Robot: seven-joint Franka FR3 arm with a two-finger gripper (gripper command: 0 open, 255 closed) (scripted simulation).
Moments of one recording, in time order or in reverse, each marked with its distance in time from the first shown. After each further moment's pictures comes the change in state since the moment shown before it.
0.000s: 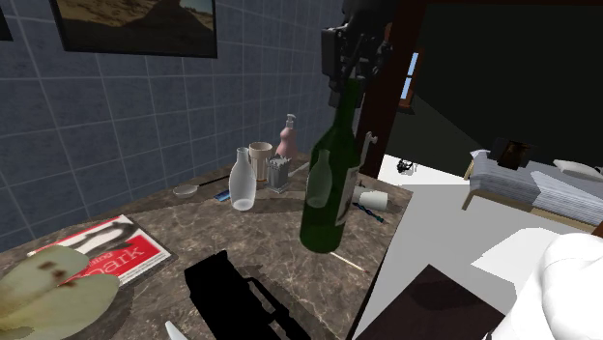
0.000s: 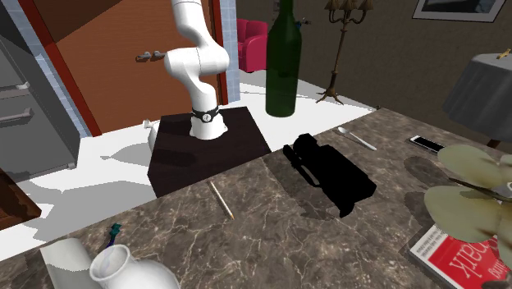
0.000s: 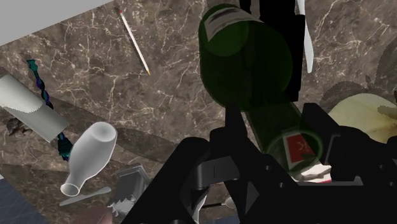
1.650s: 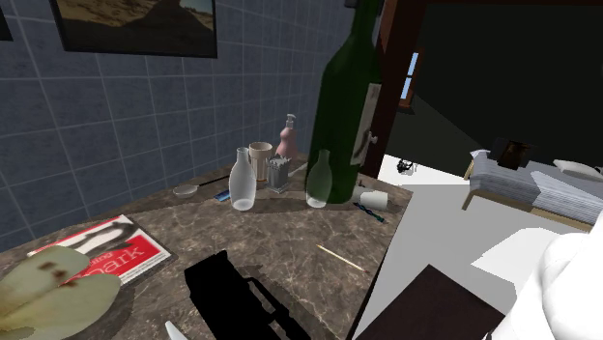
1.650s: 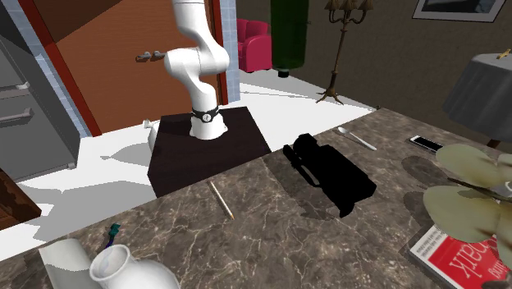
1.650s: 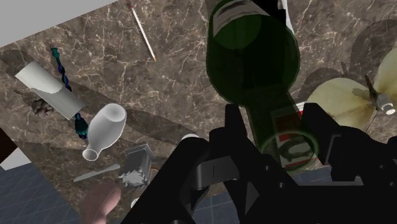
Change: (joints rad) arm 0.008 0.310 0.063 0.715 -0.084 -0.416 0.088
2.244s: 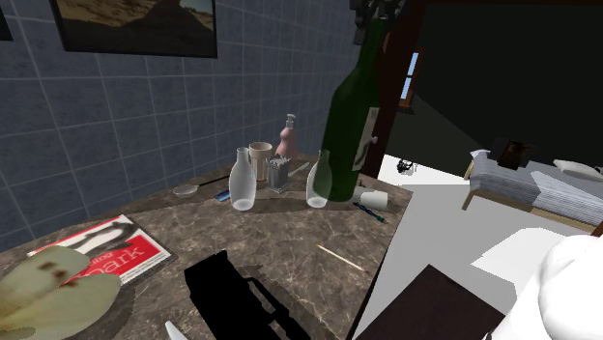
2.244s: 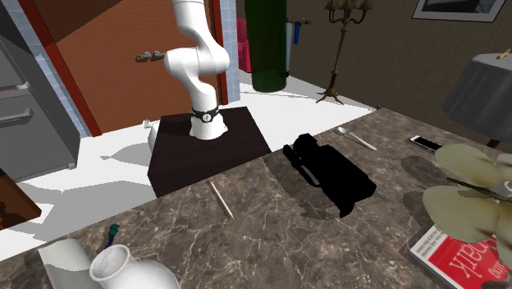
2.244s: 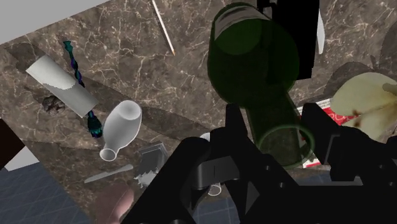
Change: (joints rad) arm -0.081 -0.132 -0.127 -0.284 0.033 0.149 -0.200
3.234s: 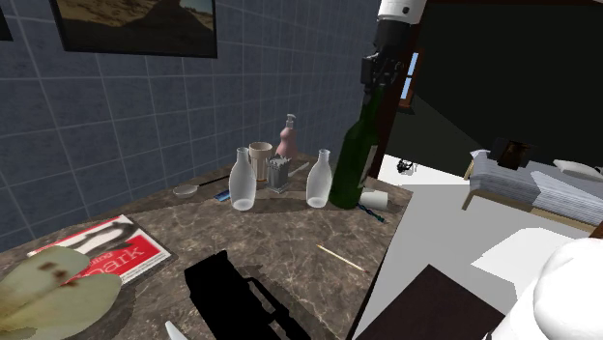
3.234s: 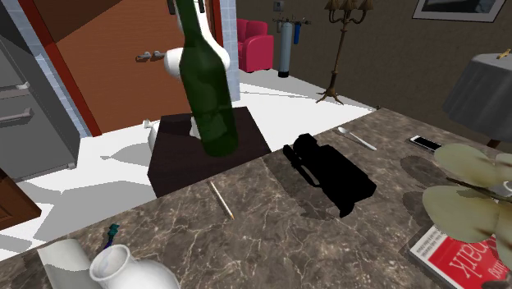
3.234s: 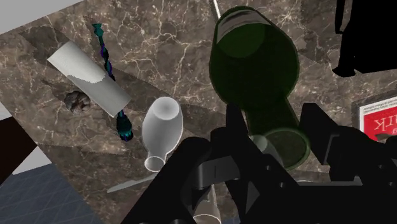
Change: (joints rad) arm -0.102 -0.067 -0.208 -0.416 -0.028 0.333 -0.334
